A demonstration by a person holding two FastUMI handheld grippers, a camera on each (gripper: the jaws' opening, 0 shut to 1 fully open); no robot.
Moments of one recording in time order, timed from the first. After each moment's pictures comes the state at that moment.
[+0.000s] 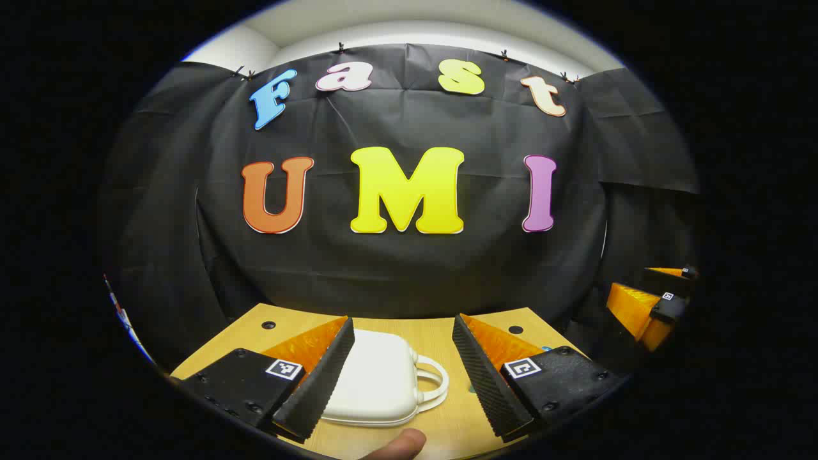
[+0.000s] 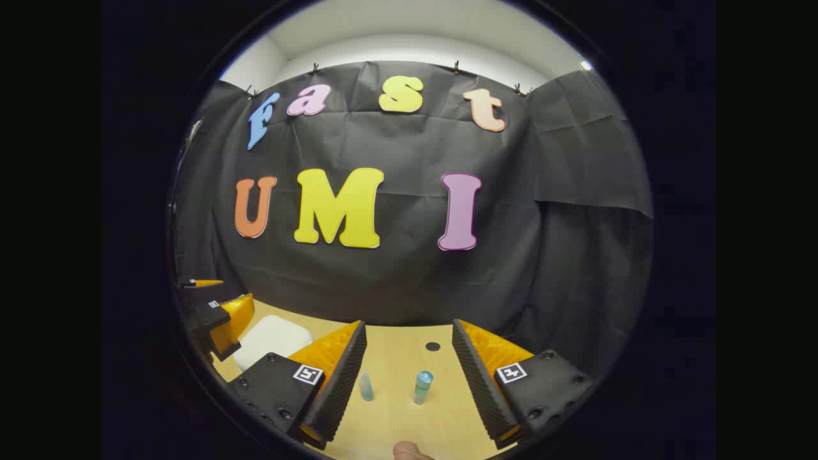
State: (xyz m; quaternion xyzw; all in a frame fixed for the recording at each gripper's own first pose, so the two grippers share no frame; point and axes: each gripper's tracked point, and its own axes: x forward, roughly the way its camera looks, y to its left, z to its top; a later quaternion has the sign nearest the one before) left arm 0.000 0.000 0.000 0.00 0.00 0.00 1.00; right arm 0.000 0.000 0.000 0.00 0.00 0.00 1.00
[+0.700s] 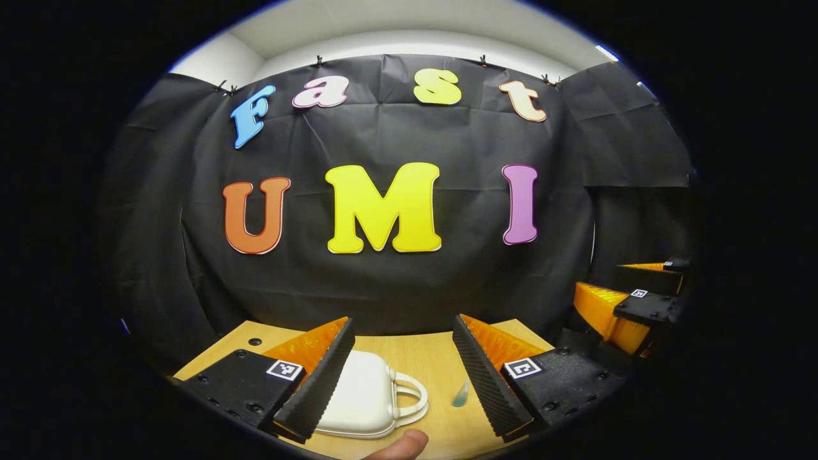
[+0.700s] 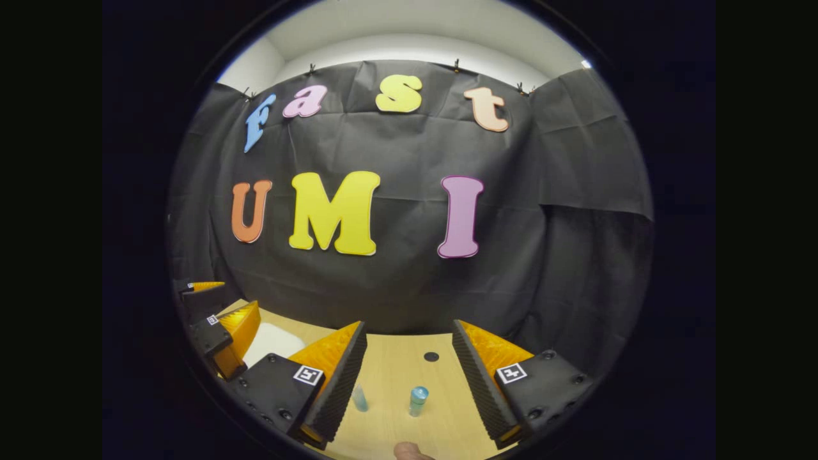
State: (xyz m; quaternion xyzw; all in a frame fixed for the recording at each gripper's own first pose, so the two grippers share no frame) left arm 0.011 -0.052 0.024 0.02 -0.03 -0.02 1.00; right arm 0.038 -0.033 0.014 0.00 0.00 0.00 1.00
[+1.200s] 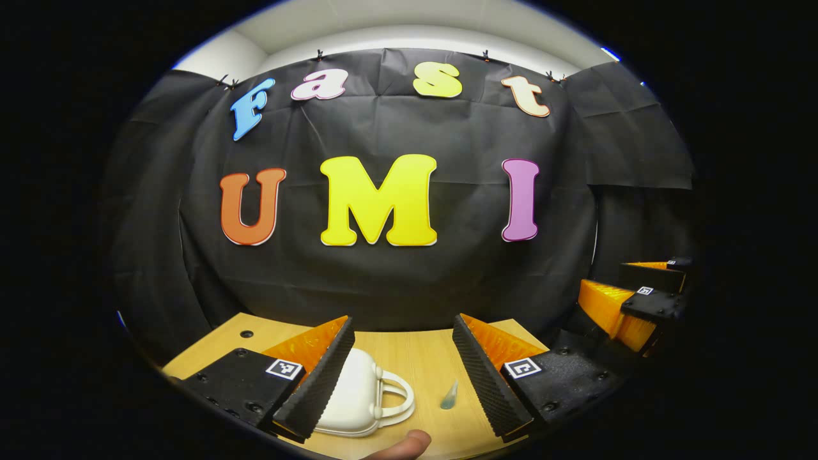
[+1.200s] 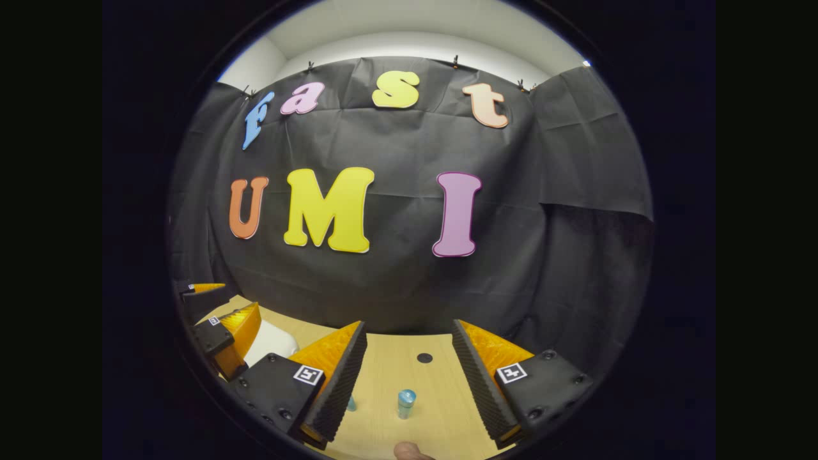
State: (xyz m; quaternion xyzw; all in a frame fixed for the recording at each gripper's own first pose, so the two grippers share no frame) left arm 0.034 -0.071 0.004 -0.01 -0.01 -0.02 1.00; right arm 0.054 -0.063 0.011 -0.01 0.00 0.00 1.00
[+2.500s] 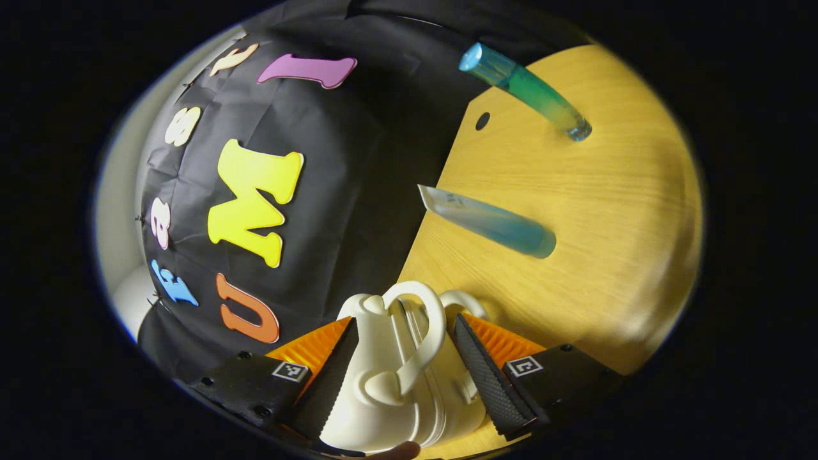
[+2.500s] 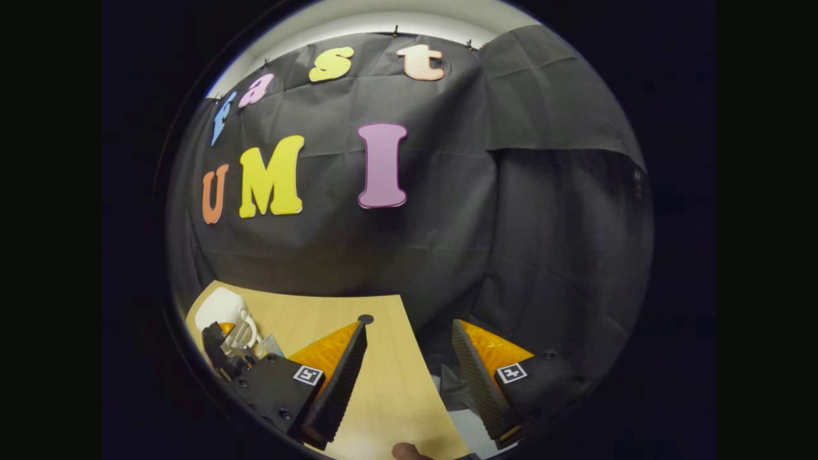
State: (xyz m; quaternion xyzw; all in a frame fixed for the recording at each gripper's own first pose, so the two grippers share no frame) left arm 0.122 -0.064 -0.243 0.58 0.10 0.06 0.80; right arm 0.054 -0.240 -0.100 0.04 0.08 -0.05 1.00
